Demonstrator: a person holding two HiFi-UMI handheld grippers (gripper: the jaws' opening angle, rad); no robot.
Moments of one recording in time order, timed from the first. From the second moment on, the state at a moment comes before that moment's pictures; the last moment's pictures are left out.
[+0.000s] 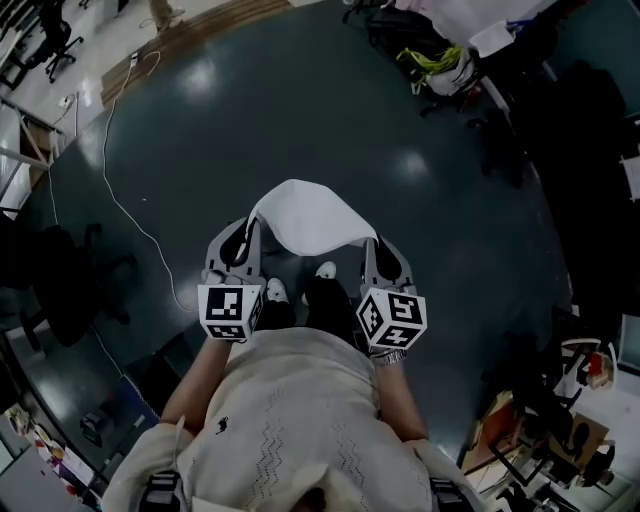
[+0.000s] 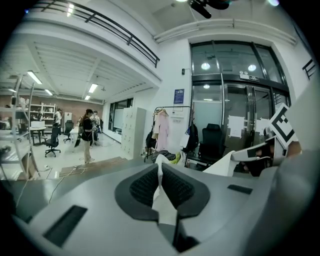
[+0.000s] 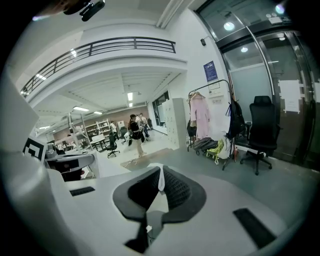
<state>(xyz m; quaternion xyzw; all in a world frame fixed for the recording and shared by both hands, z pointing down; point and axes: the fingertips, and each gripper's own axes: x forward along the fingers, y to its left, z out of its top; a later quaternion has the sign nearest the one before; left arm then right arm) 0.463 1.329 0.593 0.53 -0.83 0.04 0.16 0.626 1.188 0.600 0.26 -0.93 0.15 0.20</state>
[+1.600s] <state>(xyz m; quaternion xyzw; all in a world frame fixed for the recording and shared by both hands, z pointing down) 0.029 0.922 0.601 0.54 -0.82 0.07 0.17 0.189 0.799 0.605 0.25 -0.93 0.17 0.20</state>
